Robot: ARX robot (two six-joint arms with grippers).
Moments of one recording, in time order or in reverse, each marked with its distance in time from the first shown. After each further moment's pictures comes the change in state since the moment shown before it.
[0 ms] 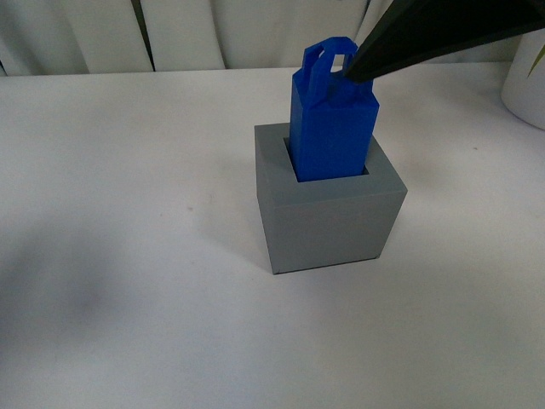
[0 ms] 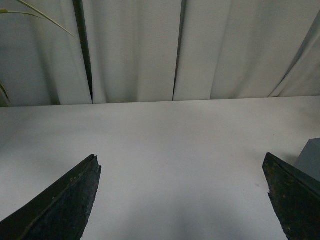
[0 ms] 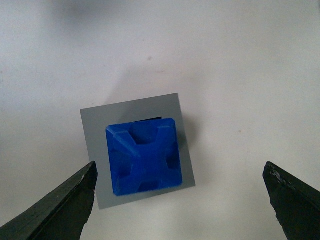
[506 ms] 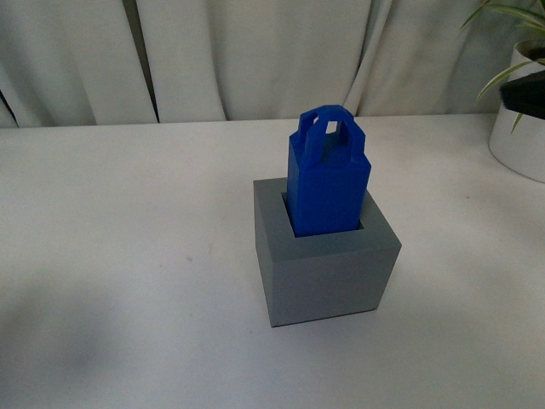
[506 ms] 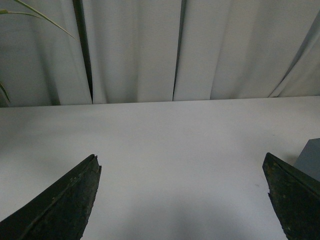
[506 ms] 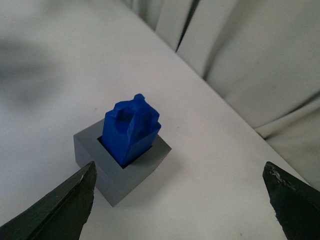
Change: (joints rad) left arm 0.000 0.000 0.000 0.000 0.000 0.000; right arm -0.214 -0.758 -0.951 0.903 -0.155 0.556
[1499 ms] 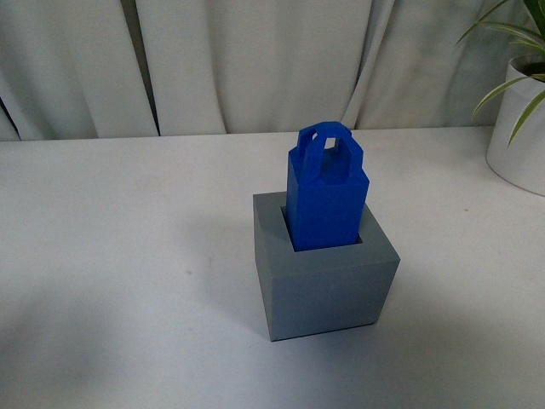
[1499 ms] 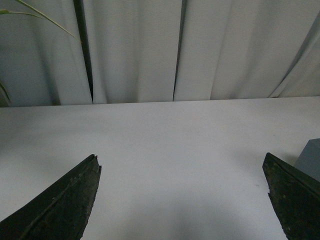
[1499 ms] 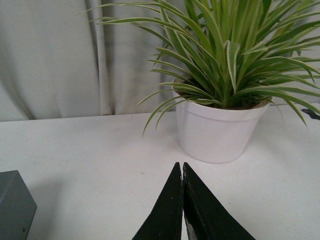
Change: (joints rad) left arm 0.000 0.000 0.000 0.000 0.000 0.000; right arm -0.114 -0.434 -0.581 0.579 0.655 0.631
